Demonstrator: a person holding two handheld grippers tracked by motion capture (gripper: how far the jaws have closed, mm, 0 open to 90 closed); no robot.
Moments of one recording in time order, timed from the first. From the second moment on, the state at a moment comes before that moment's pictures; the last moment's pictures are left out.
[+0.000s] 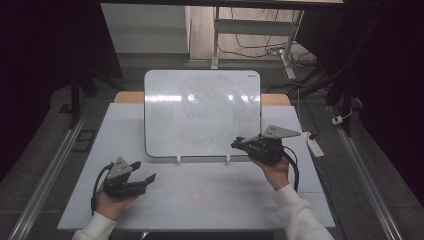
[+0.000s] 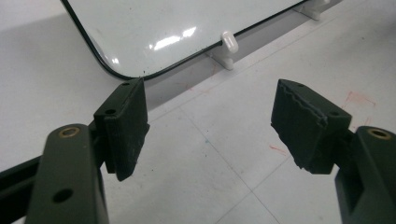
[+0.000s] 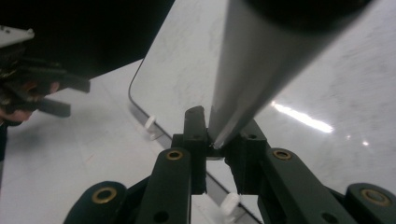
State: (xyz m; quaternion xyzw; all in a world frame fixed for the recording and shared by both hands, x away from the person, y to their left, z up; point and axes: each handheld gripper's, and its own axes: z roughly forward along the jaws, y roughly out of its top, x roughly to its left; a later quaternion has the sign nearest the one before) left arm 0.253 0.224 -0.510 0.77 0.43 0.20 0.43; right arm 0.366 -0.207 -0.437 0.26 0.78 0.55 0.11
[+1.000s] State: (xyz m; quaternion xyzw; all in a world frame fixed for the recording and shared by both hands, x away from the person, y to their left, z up) left arm 0.251 0.225 -0.507 0.77 0.42 0.20 0.44; right arm 0.349 -0.163 -0.465 0.22 0.83 0.51 0.04
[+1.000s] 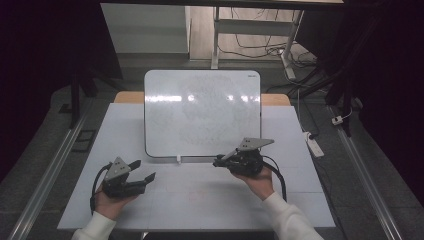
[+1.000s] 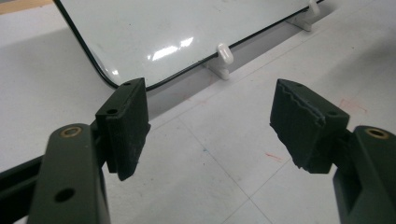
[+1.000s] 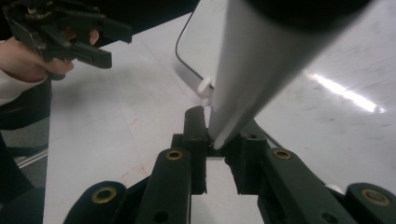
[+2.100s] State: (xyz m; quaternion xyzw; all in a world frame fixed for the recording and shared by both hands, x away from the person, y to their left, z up) left arm 0.283 0.105 -0.435 0.79 0.28 0.18 0.52; right arm 0.348 -0.142 -0.479 0.23 0.83 0.51 -0.01
